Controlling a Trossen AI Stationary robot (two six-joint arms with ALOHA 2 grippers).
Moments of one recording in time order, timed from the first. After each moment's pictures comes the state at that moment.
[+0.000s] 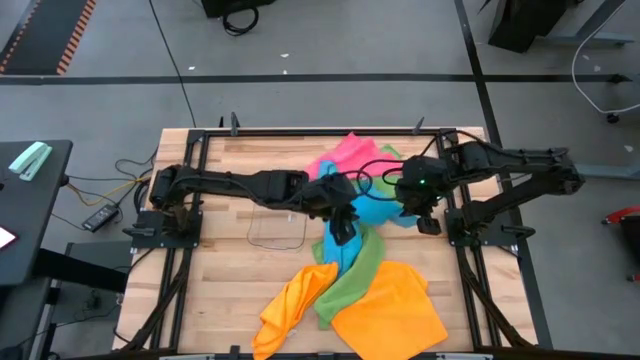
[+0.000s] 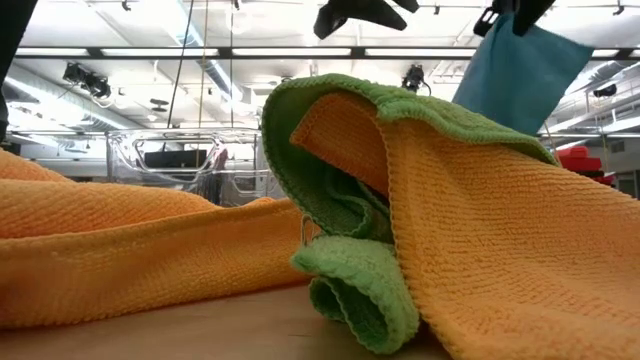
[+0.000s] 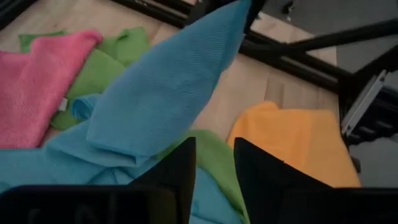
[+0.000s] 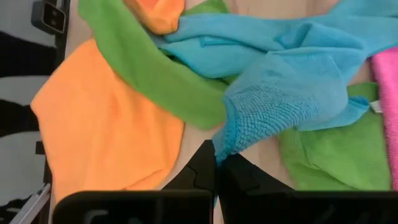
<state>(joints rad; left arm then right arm) -0.09 1.88 1.83 -0.63 -0.14 -0.43 0.04 1.17 1.29 -1.24 -0.18 0.06</state>
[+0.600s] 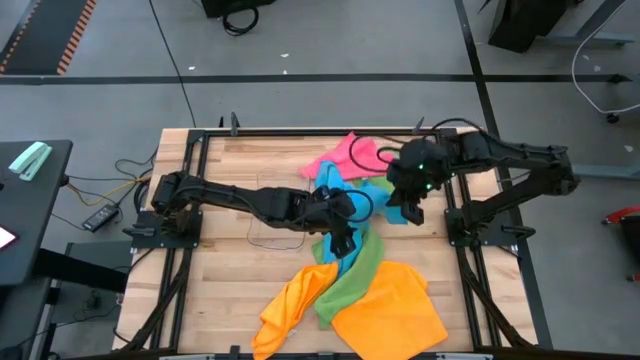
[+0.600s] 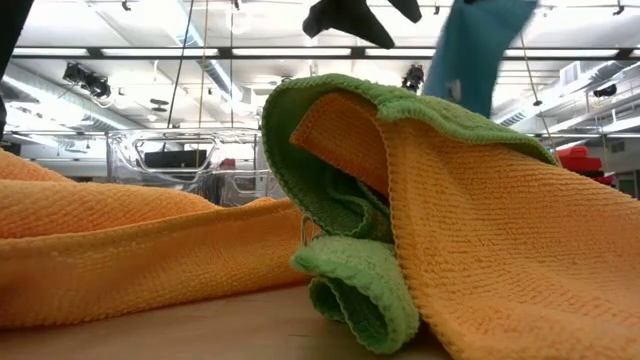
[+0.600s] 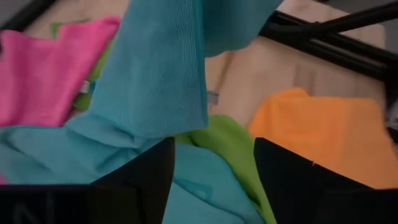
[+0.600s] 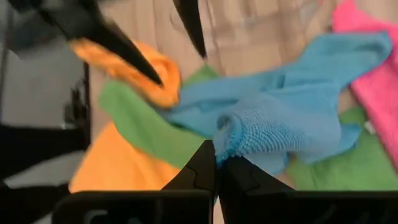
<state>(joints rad) -0.19 1.92 1.83 -0.68 -0.34 -0.48 -0.01 1.22 1.45 -1.14 -0.17 0.30</state>
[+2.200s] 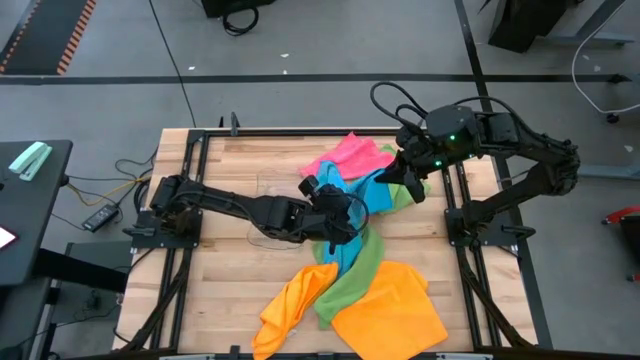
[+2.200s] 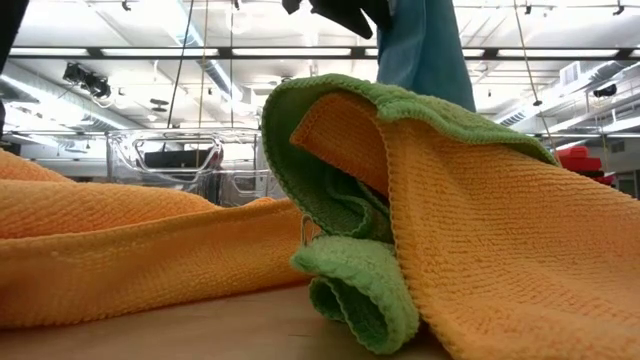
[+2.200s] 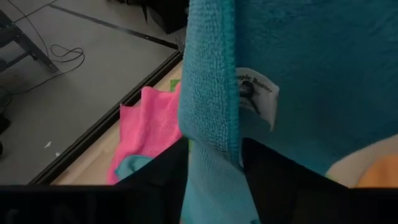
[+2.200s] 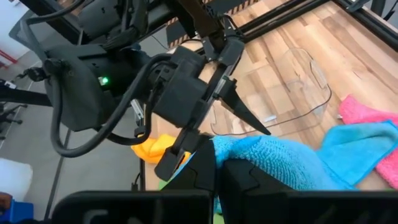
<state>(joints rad) -0.22 1.92 1.83 -0.68 -0.83 -0.46 -0.02 1.25 1.70 -1.00 -0.16 0.46</state>
